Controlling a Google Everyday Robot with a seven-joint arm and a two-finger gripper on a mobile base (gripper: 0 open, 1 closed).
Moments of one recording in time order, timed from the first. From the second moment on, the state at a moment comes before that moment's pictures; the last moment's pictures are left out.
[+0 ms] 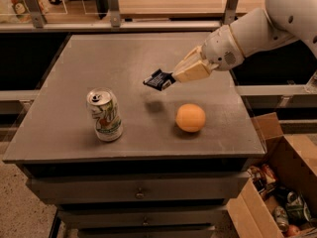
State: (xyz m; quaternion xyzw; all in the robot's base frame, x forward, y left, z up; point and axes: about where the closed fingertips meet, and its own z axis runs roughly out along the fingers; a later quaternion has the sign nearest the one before) arm 0.583 -0.067 0.903 -0.61 0.66 0.28 0.34
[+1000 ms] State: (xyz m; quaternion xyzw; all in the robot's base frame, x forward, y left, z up) arm 0.529 -0.012 0.914 -0.67 0.59 0.30 0.34
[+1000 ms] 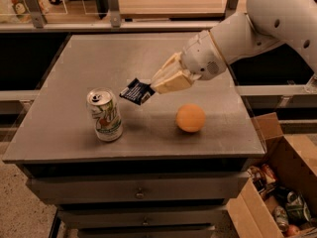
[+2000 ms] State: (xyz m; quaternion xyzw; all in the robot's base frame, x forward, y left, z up) arm 0.530 0.021 0.892 -0.68 0.60 0.29 0.32
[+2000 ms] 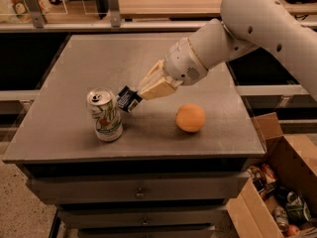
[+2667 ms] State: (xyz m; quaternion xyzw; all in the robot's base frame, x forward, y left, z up) arm 0.530 0.023 0.890 -0.68 0.59 0.31 0.32
